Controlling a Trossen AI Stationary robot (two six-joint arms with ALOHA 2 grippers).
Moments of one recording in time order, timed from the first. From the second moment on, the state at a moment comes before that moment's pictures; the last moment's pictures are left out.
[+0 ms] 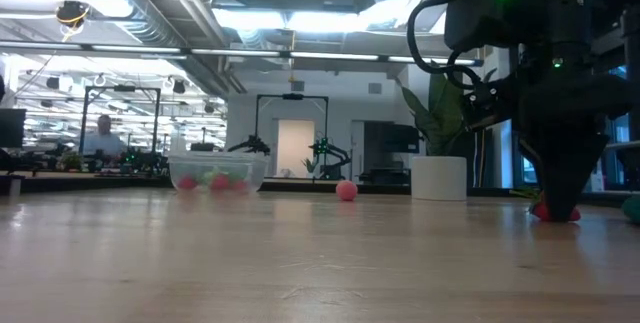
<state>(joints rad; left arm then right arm) -0.18 0.79 0.74 -0.08 -0.35 -0.08 0.25 1.64 0.82 -0.66 -0.04 0.75</state>
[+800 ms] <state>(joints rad) -0.18 0.79 0.74 -0.07 -0.35 -0.07 0.18 1.42 0.82 -0.49 -0.06 0.75</state>
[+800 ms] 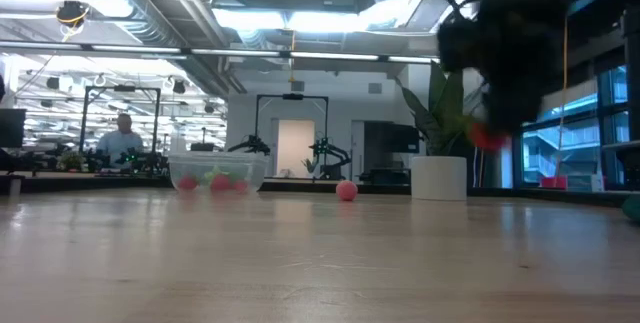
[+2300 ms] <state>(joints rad) -0.18 0.62 0.75 -0.07 -0.35 -0.04 -0.18 2.06 1.82 -0.57 -0.10 0.12</state>
